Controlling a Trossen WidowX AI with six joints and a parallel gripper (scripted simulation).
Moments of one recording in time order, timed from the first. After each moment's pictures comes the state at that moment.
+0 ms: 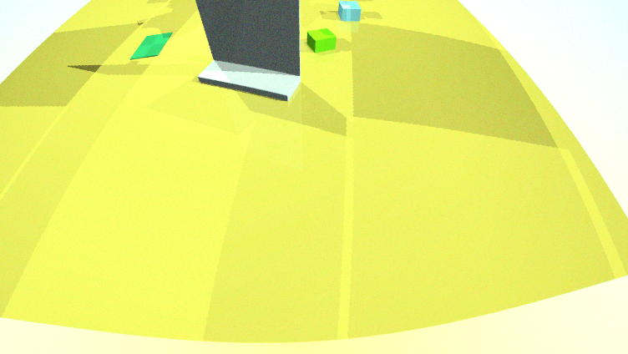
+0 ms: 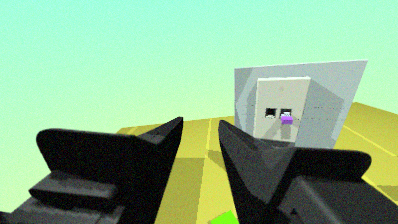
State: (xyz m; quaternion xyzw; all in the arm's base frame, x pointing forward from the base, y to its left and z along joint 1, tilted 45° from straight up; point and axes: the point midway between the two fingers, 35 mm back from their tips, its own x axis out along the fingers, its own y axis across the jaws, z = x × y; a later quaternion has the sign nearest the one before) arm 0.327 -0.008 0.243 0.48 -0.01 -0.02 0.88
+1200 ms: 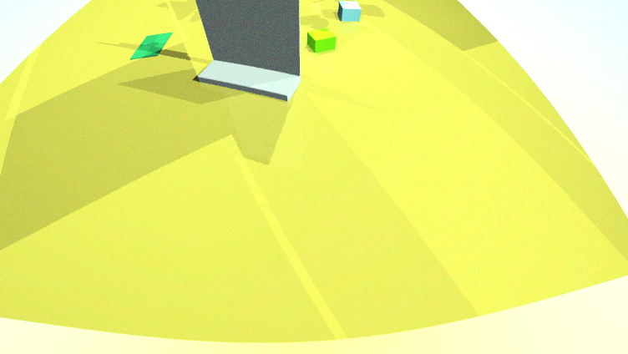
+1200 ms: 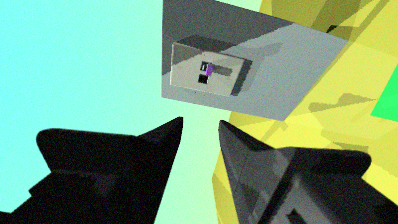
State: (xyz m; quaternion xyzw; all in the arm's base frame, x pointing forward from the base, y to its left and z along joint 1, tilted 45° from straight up) arm 0.301 -0.026 0.154 0.90 -0.05 -0.06 0.43
